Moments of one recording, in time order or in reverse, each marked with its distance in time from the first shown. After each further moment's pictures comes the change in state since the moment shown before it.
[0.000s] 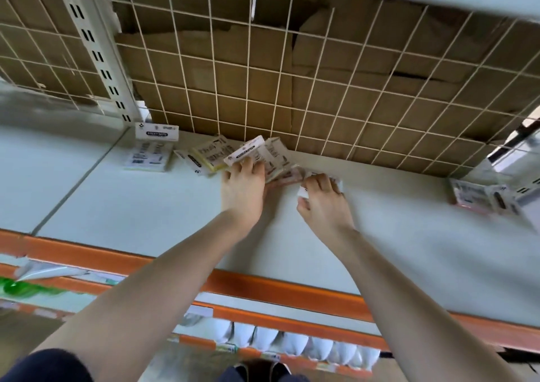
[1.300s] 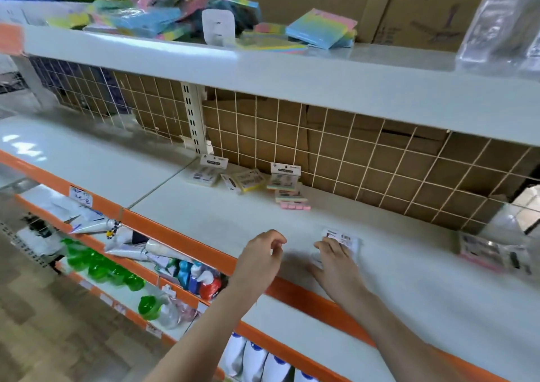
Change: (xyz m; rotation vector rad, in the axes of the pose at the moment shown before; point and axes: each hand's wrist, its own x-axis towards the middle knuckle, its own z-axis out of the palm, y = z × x) left_hand -0.137 0.064 -0.053 -0.756 0.007 -0.299; right_hand -0.084 0.049 -0.025 0.089 -0.232 -0.237
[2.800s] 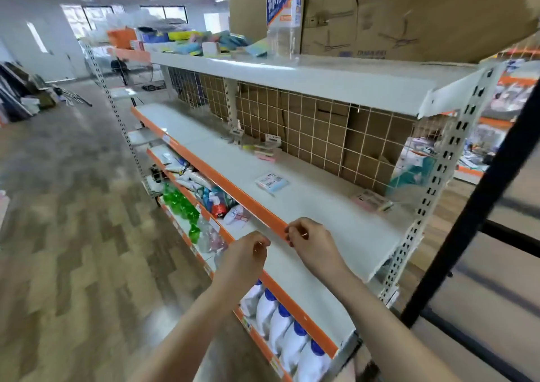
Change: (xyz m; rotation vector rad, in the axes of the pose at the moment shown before) left_hand -0.293 0.291 0.198 0.210 0.295 -0.329; right_hand -0.278 0.227 -0.144 0.801 -0.091 -0.365
